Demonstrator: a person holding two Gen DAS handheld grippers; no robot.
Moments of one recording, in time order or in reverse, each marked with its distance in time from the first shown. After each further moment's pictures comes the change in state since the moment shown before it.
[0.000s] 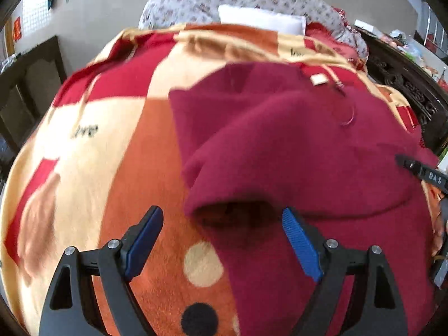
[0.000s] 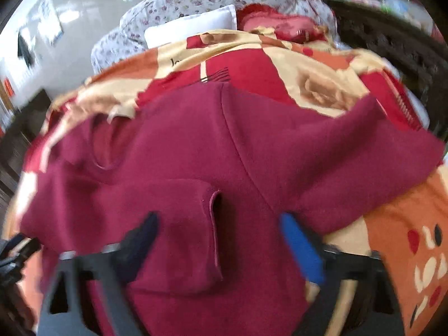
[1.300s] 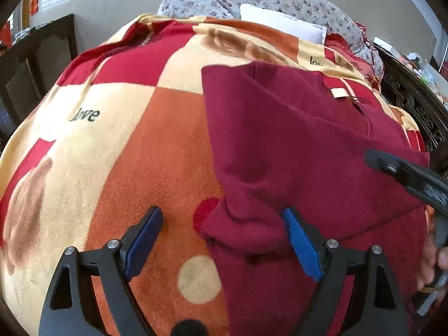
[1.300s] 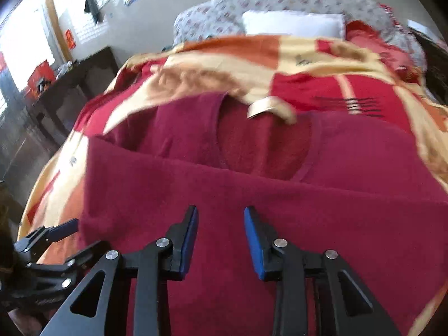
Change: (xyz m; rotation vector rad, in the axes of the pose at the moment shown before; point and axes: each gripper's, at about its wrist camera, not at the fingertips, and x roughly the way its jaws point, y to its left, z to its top) left arm 0.015 0.007 0.009 -0.122 -0.011 0.000; right arm 0.010 0.106 0.021 -0.194 0.020 0.339
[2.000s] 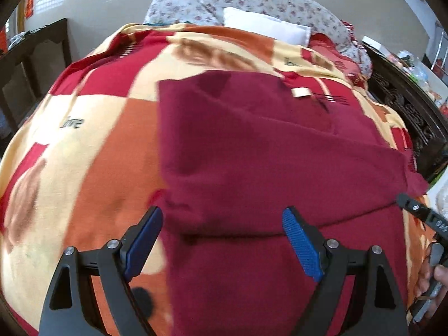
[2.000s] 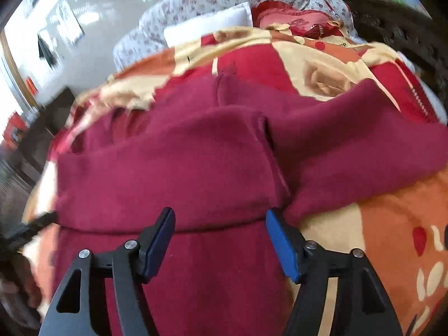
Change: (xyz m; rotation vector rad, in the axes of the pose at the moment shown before) left arm -0.025 -0.053 -0.005 0.016 0.002 -0.039; right arm -0.082 -0.131 -0.067 0.305 -0.033 -0.056
